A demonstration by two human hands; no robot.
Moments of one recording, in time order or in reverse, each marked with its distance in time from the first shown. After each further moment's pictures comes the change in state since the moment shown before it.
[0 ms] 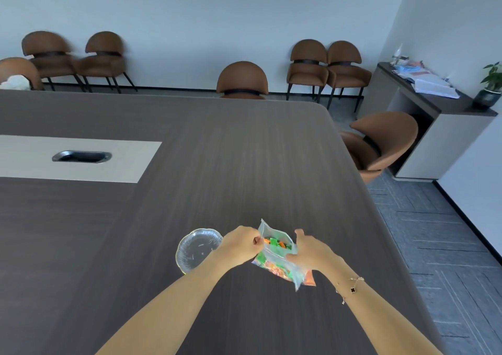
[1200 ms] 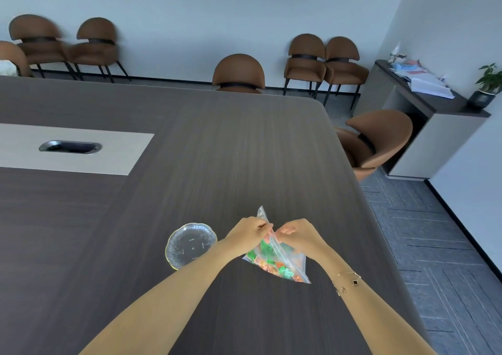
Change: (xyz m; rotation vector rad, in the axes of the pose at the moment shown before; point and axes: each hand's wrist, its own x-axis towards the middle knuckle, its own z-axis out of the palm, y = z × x) left_hand 0.025 0.019 0.015 -0.376 -0.020 0.021; right_hand -0.003 -0.004 -0.021 0.571 0.110 -0.029
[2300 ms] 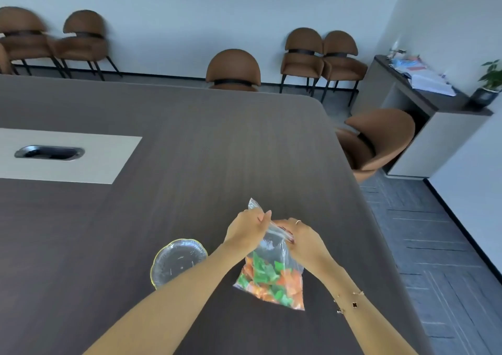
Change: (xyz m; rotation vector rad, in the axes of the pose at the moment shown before) left_hand 0.054 0.029 -0.014 0.050 0.238 -0.084; right_hand 0.048 0.016 -0.015 -0.357 0.151 -0.346
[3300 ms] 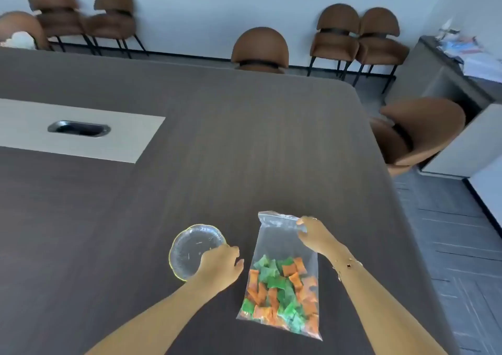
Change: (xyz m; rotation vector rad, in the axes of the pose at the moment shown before) left_hand -0.047 -0.116 -0.001 0.570 -0.167 -0.088; right_hand 0.072 0.061 0.079 0.015 -0.304 0.251
